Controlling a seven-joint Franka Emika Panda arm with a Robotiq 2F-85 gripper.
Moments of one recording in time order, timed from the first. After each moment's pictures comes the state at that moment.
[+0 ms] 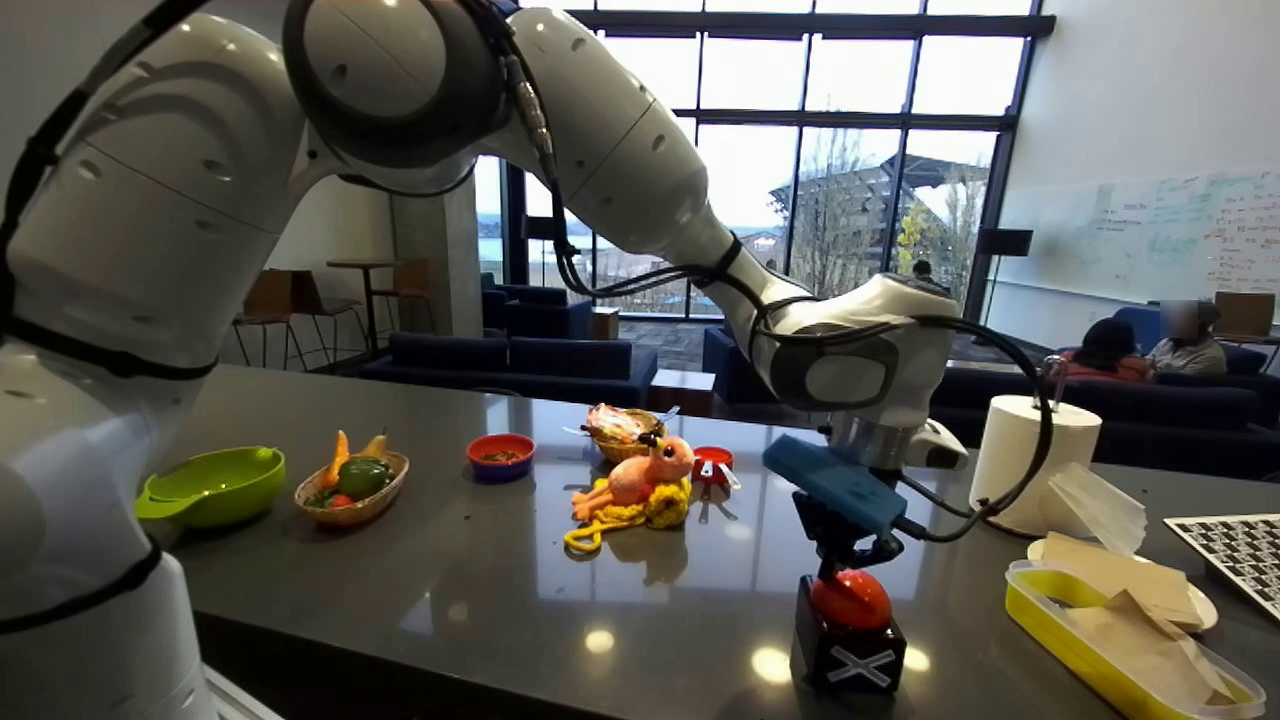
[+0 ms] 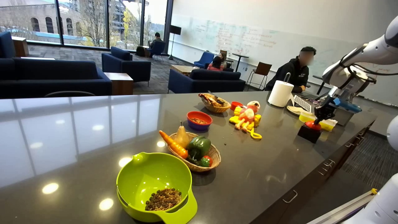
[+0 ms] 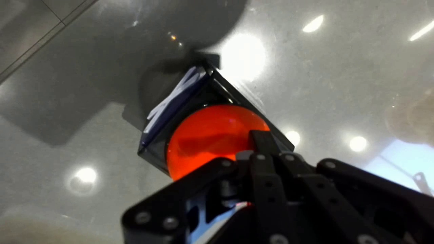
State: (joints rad) arm -0.70 0.54 -0.16 -1.74 0.30 2.25 -0.58
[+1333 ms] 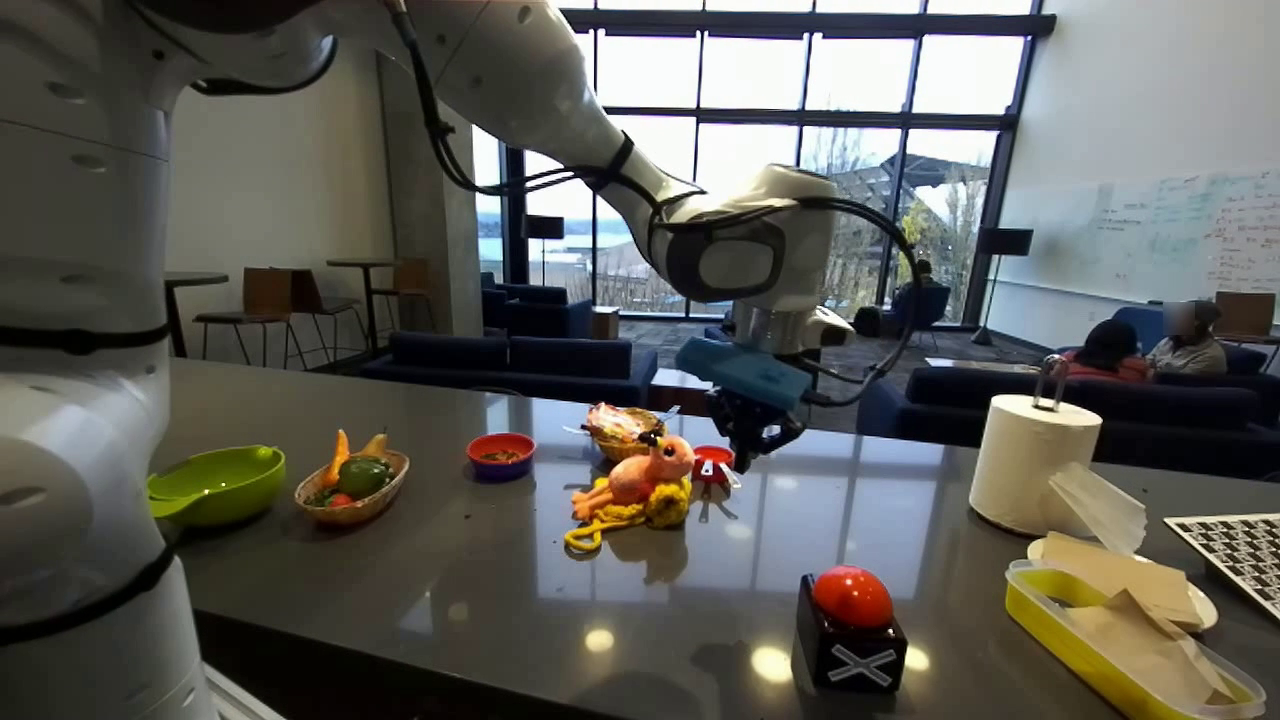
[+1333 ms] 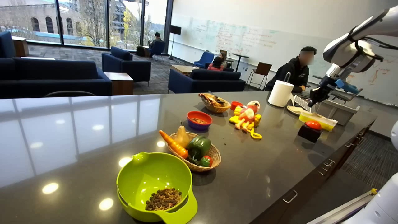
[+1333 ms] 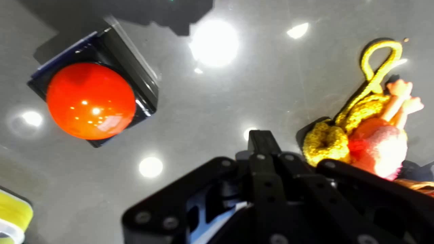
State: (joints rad) arm -0.56 0.17 -0.15 -2.02 0.29 2.25 -0.70
